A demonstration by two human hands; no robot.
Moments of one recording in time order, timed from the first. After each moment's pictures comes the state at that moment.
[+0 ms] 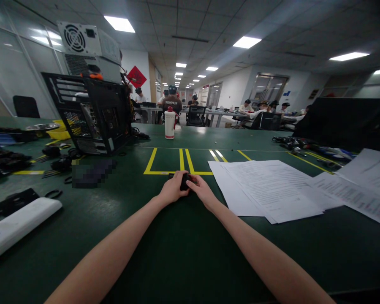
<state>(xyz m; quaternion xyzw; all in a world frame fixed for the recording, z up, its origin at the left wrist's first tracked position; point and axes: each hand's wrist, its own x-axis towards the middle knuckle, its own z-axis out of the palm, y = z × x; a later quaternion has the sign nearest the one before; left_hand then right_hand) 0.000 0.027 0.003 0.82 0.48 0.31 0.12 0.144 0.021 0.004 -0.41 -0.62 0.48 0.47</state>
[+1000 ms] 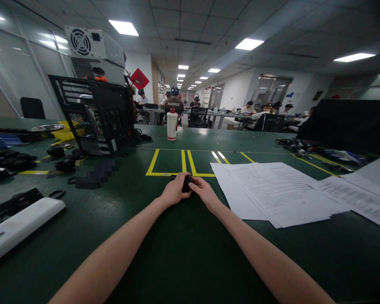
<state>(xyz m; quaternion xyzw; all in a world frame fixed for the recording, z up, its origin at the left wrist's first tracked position) -0.001 0.024 0.006 0.82 0.47 0.30 0.12 0.147 0.024 0.000 -0.39 -0.62 0.50 0.46</state>
